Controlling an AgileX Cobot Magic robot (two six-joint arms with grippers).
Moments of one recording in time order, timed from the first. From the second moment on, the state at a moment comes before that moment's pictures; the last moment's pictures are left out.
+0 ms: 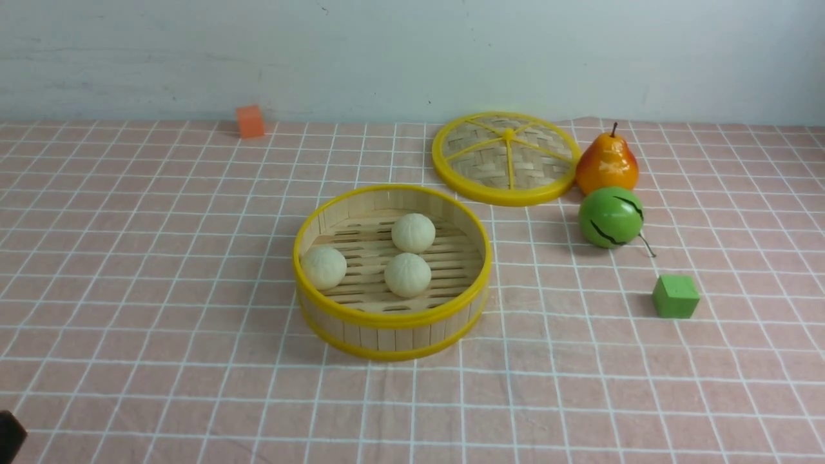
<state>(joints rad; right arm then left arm) 0.13 -0.01 0.01 0.07 0.39 0.10 -0.22 -0.01 -0.10 -0.15 0.23 -0.05</state>
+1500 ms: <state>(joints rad) 0.13 -0.01 0.01 0.07 0.39 0.10 -0.09 -0.01 0.03 -0.05 0.39 -0.11</state>
